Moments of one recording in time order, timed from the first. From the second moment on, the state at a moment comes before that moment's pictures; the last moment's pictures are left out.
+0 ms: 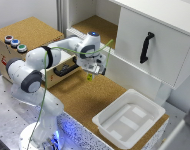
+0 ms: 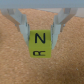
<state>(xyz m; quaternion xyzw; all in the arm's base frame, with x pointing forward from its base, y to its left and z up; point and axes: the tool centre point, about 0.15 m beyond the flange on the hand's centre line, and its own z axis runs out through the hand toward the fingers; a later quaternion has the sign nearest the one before) 0.366 -0.107 0.324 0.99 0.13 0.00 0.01</state>
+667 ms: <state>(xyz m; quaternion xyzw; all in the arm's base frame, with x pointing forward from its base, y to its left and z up) 0.385 -0.133 0.230 1.00 0.07 -0.02 0.00</state>
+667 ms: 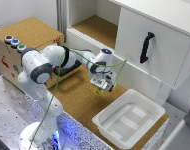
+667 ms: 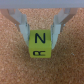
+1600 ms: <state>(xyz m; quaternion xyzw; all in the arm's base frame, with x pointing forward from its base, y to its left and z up) 0.401 -0.120 0.219 1.00 0.02 0.00 -0.05</state>
